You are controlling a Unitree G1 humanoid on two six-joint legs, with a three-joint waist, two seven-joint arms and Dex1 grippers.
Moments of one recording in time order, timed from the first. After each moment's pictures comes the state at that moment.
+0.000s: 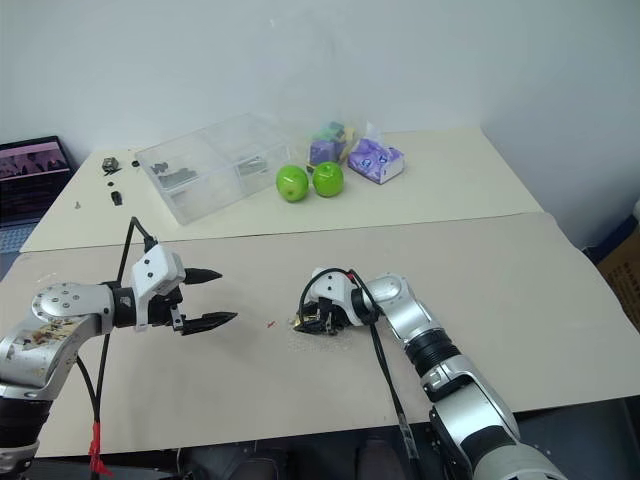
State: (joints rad) left arm -0.21 0.84 0.06 -0.23 -0.34 0.48 -1.02; right arm -0.69 -0.29 0.41 0.55 -0.01 0.03 1.18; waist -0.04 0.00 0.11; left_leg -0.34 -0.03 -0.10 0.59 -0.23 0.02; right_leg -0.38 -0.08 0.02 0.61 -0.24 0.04
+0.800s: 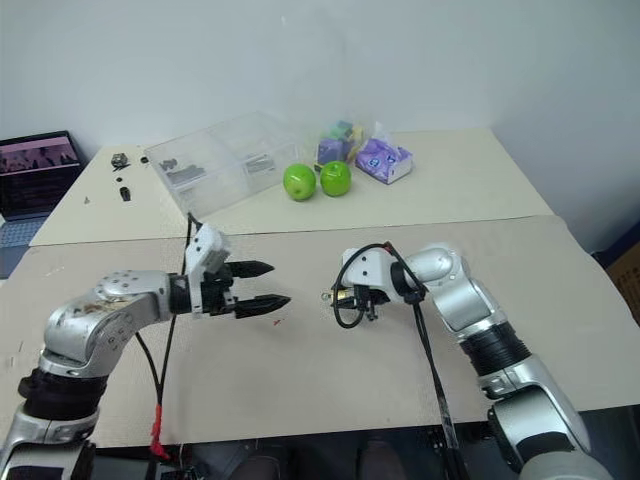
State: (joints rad) left arm -0.44 0.58 -0.01 -0.32 -0.60 0.99 -0.83; right arm -0.66 -0.62 0.34 0.06 -0.01 0.19 1.22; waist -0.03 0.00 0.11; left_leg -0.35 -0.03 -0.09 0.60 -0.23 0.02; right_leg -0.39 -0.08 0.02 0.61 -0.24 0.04
